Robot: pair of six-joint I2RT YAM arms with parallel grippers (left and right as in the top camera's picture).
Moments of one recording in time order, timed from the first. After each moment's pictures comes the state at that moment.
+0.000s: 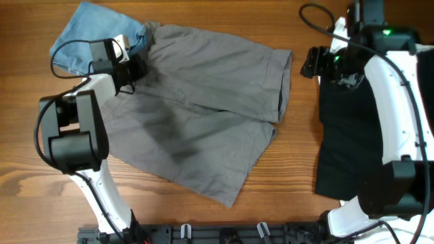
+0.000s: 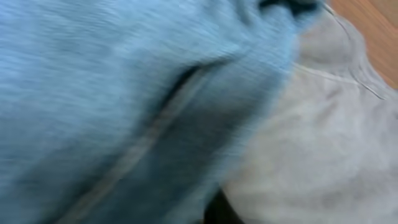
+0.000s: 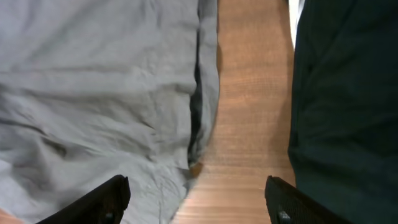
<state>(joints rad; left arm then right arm) 0.12 2.17 1.29 0.00 0.42 -0.33 -0.01 1.75 1.67 -1.23 -0.21 0.20</state>
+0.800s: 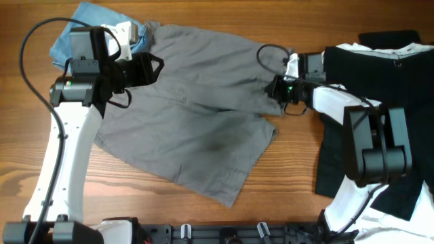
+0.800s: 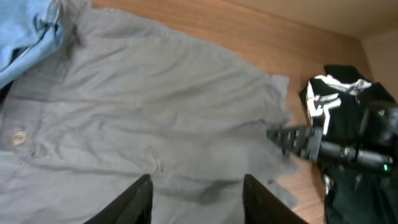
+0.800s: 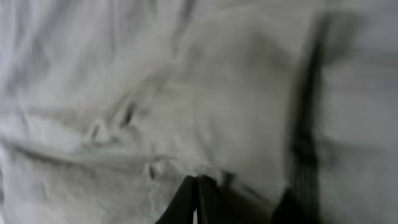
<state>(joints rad) -0.01 1.45 1.30 -0.68 0.45 -0.20 0.07 2.01 1.08 -0.09 -0.44 0.40</state>
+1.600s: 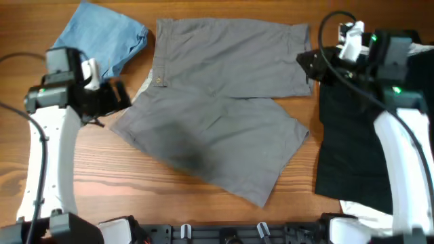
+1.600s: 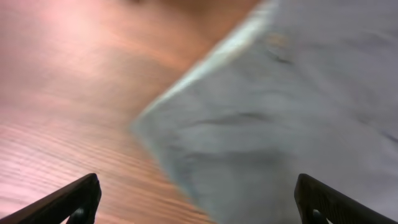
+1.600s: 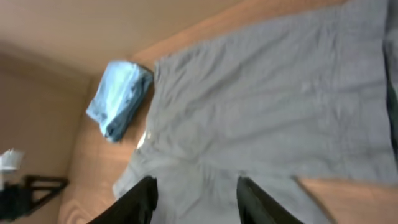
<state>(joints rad) 0.19 1.46 1.25 -1.02 0.11 -0.21 -0.08 1.38 1.23 -0.63 -0.64 0.34</state>
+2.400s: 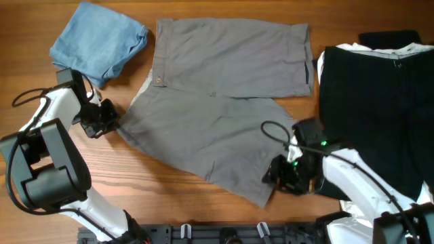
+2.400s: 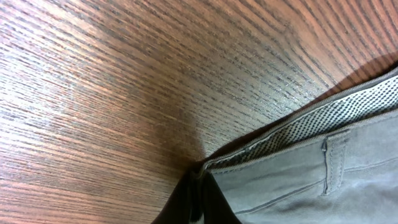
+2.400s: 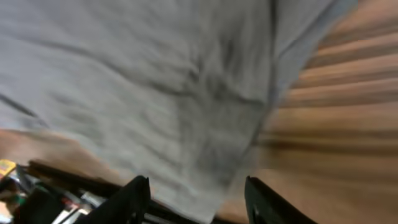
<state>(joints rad) 0.34 1.91 1.15 -0.81 0.22 -0.26 0.28 1.34 0.52 -0.79 -0.54 0.60</state>
